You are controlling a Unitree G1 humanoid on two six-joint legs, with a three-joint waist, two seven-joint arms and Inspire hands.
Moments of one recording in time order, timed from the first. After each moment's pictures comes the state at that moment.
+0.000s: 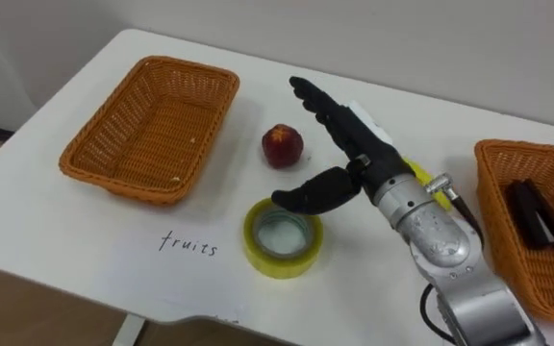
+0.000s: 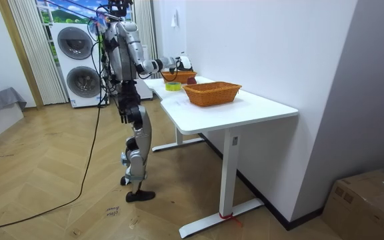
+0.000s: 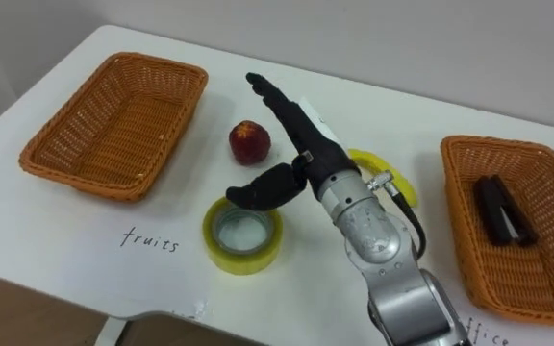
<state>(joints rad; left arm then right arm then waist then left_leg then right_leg) 0.24 0.19 0.05 0.97 0.18 0.22 0.11 -0.14 -0.26 0.29 -0.14 -0.16 0.21 0.13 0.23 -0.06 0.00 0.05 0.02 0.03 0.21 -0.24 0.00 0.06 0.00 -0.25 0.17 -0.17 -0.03</state>
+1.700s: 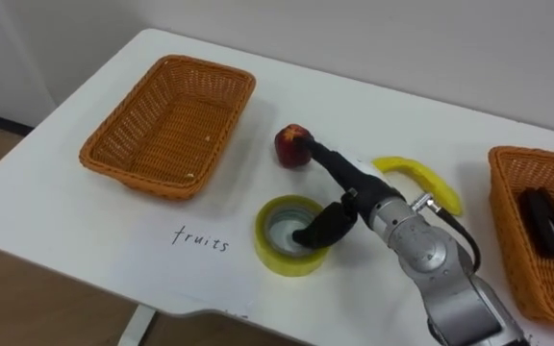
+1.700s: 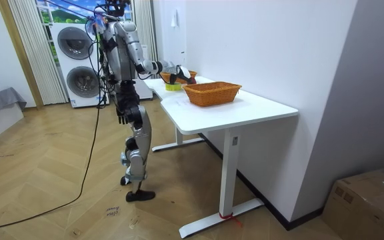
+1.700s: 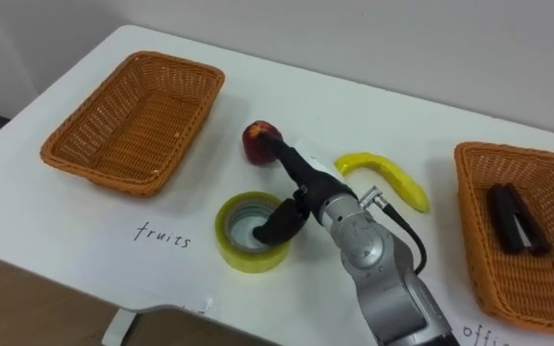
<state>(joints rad) 0.24 0.20 0.03 0.96 0.19 0.26 0.10 -0.17 -0.24 0.32 0.03 -0.44 0.28 0.28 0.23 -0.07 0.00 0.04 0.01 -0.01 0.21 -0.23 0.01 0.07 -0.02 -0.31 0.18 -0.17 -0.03</state>
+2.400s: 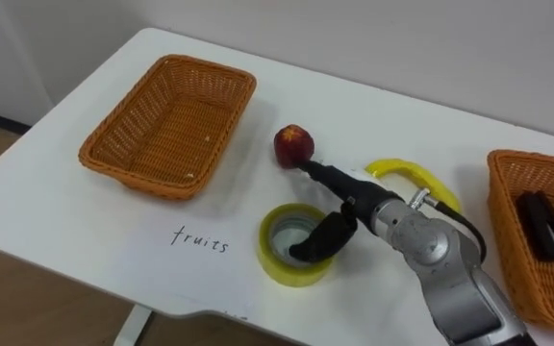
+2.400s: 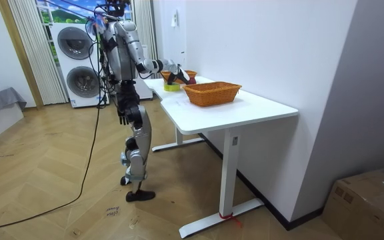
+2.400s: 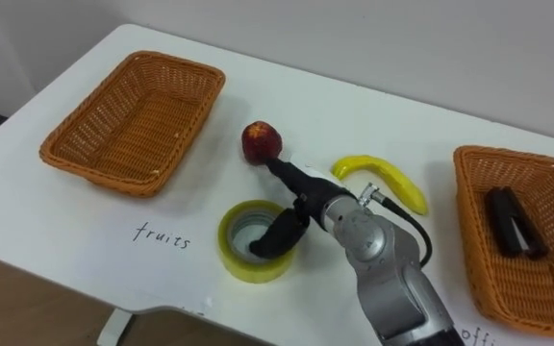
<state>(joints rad) 0.23 0.21 0.04 0.94 0.19 0.29 0.05 -0.18 -0.26 0.31 -0.01 -0.53 0.37 0.50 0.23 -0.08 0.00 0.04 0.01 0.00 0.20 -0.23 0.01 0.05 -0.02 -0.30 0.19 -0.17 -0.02</state>
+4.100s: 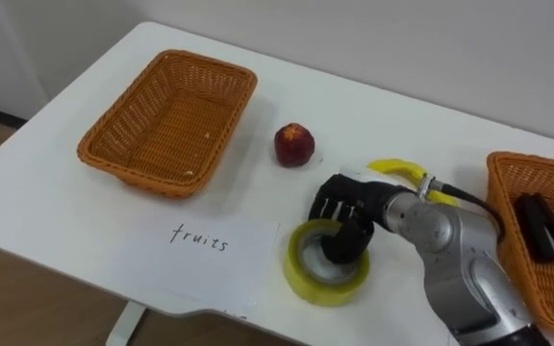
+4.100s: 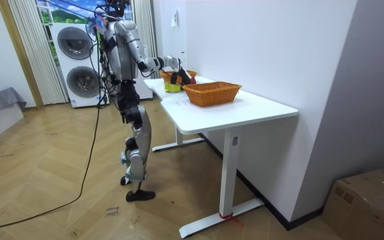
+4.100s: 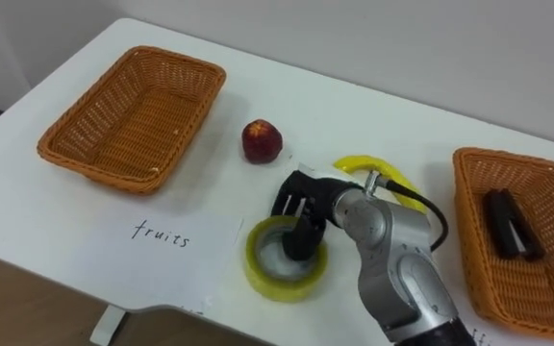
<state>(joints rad) 0.16 0.22 0.07 0.95 0.19 0.28 0.09 -0.22 -0.27 0.32 -0.06 -0.87 0.44 0.76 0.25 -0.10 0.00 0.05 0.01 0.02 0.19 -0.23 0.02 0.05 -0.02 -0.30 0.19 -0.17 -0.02</state>
